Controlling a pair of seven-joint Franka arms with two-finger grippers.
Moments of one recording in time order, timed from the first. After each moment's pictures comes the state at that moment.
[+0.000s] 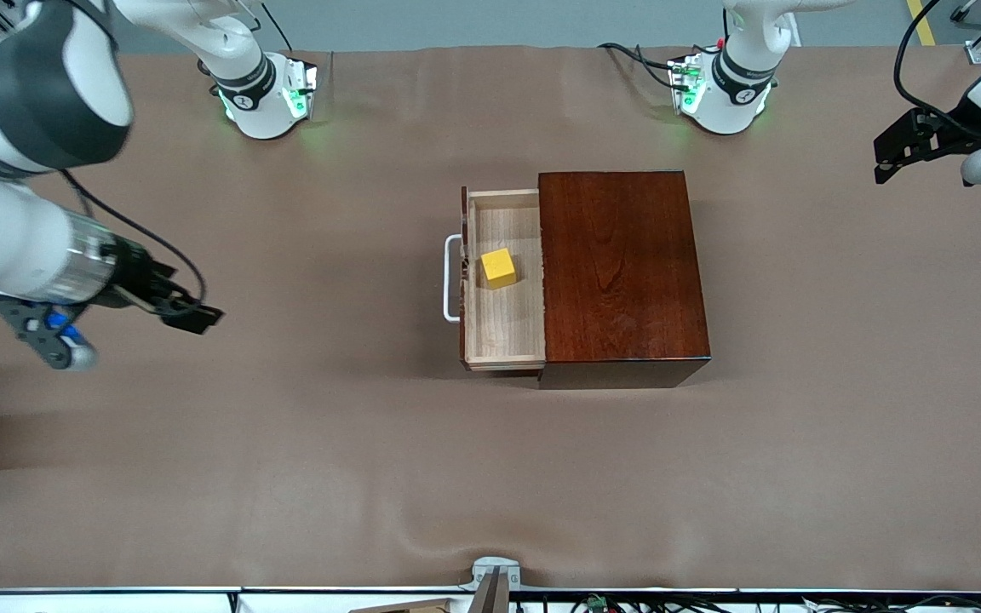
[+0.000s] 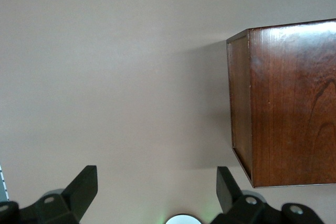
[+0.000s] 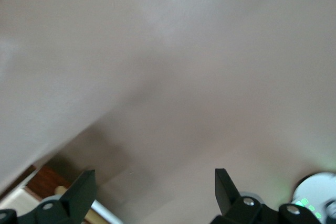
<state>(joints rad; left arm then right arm) 0.04 -0.08 -0.16 -1.54 0.06 1.45 0.00 0.24 0.36 -0.11 -1.18 0.14 1.40 0.76</state>
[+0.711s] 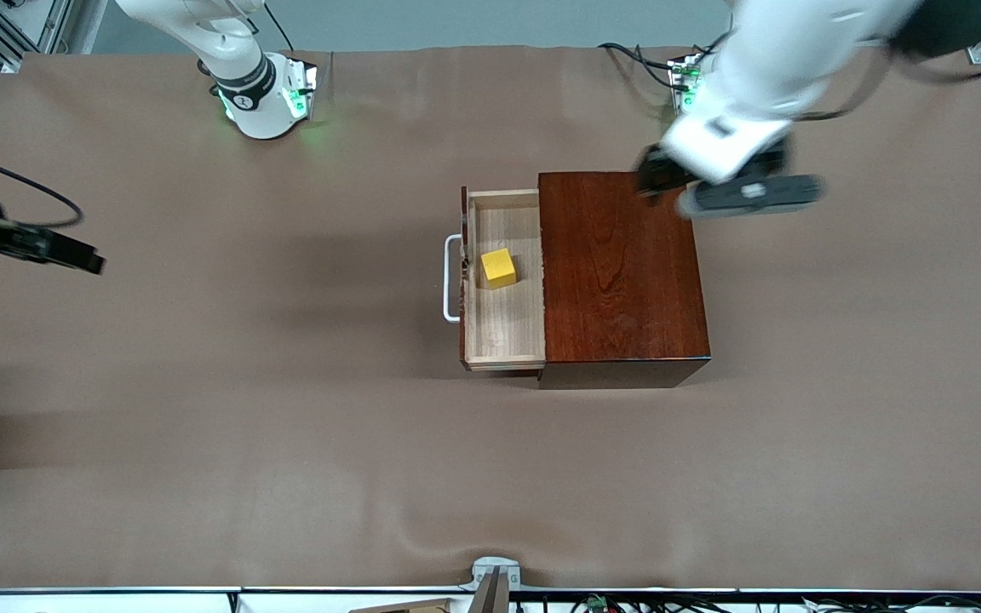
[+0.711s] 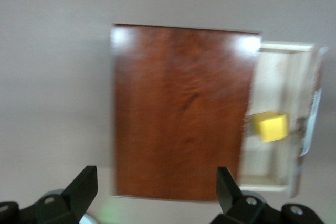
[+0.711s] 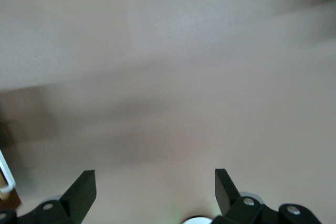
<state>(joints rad) -0.25 0.20 -0.38 -1.39 0.03 1.56 -0.74 0.08 0.26 -0.11 -1.18 0.05 1.30 0.12</state>
